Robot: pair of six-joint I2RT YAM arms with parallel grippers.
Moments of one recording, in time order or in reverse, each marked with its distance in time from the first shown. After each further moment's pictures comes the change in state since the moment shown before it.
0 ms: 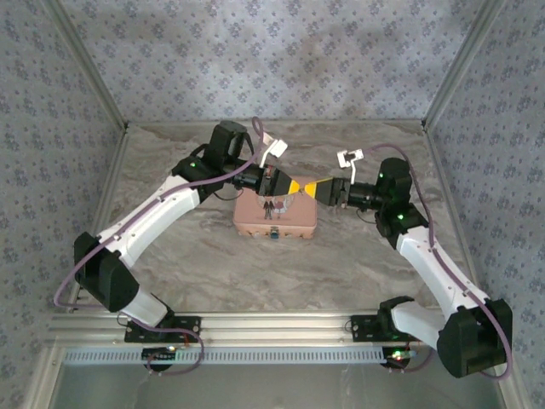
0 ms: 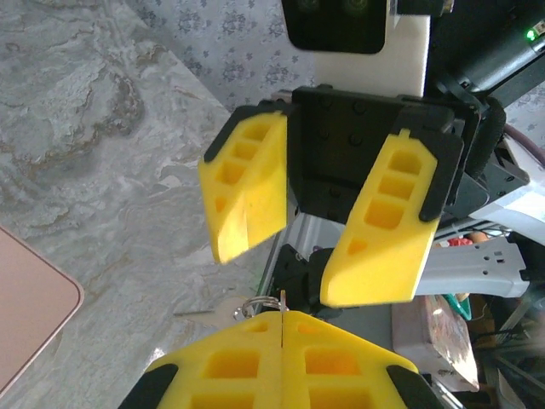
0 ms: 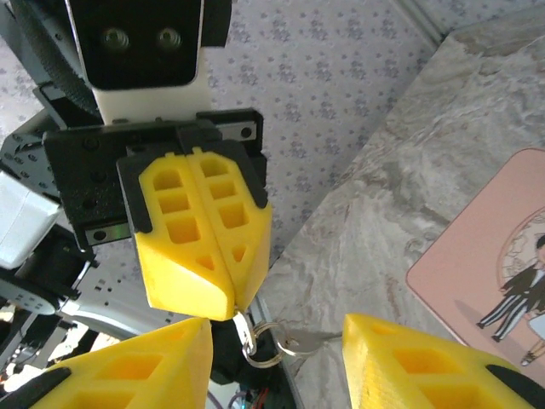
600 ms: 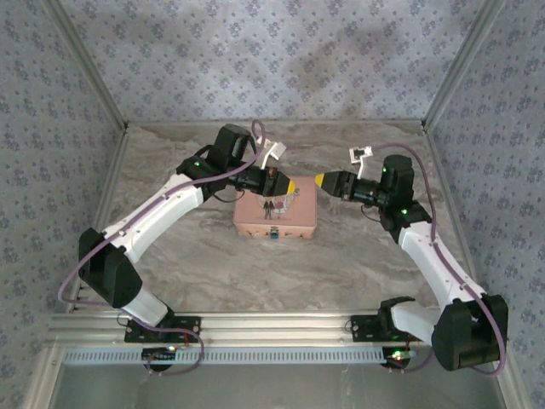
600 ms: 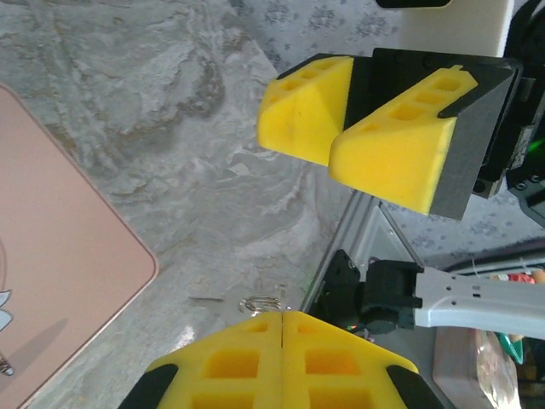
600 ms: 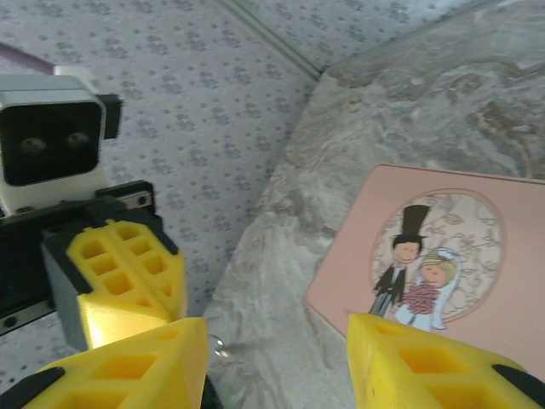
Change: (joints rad) left arm 0.000 0.030 0.000 -0.072 -0.147 -0.008; right arm -0.087 0.030 0.013 -0.124 0.164 -0.042
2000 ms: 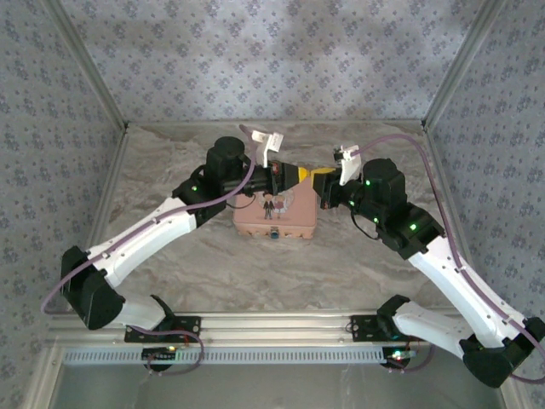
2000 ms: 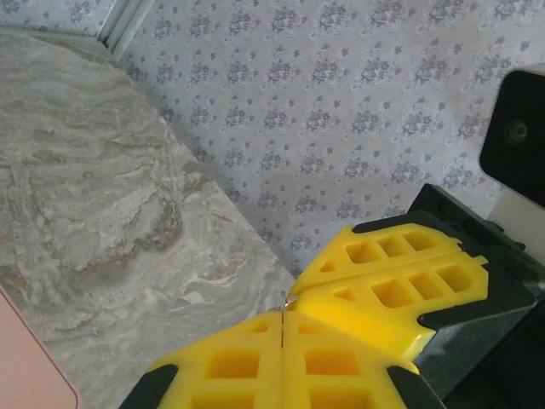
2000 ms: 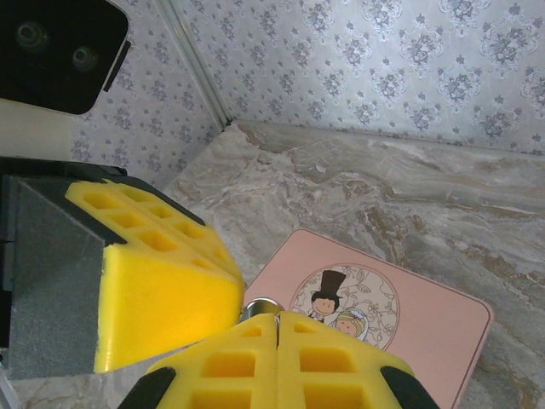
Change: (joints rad) left arm -0.125 -0.160 -0.183 0.486 -0.268 -0.280; right arm 0.438 -0.137 0.296 -0.444 0.780 -0.384
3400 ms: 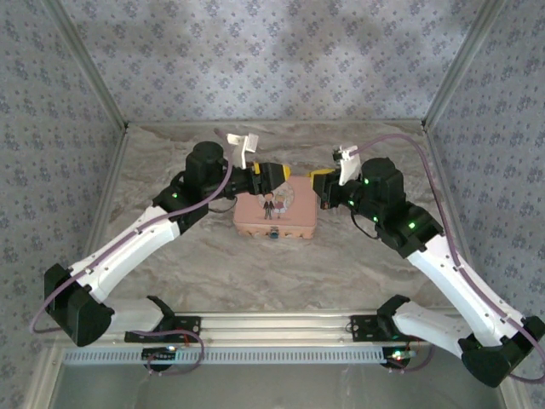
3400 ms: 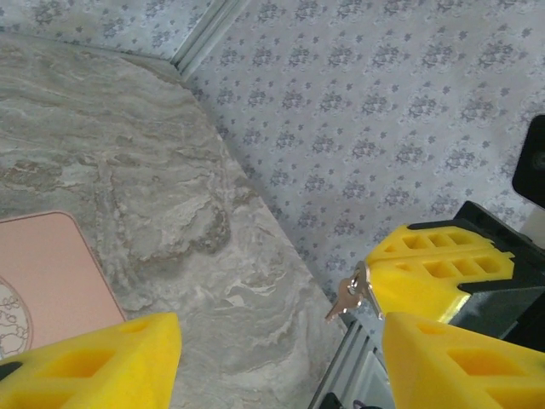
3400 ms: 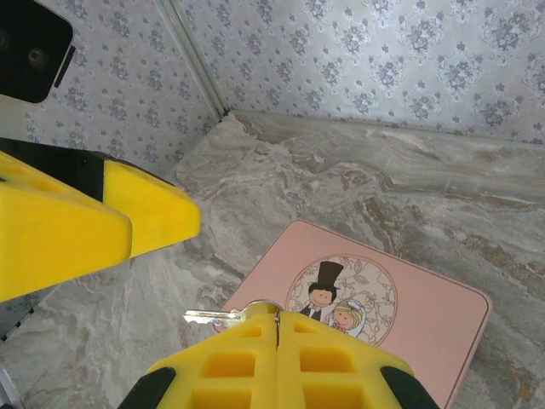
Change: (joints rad) left arm 0.080 -0.124 -0.112 -0.029 -0.055 -0.024; right arm -0.012 0.009 0.000 -0.012 -0.013 -0.004
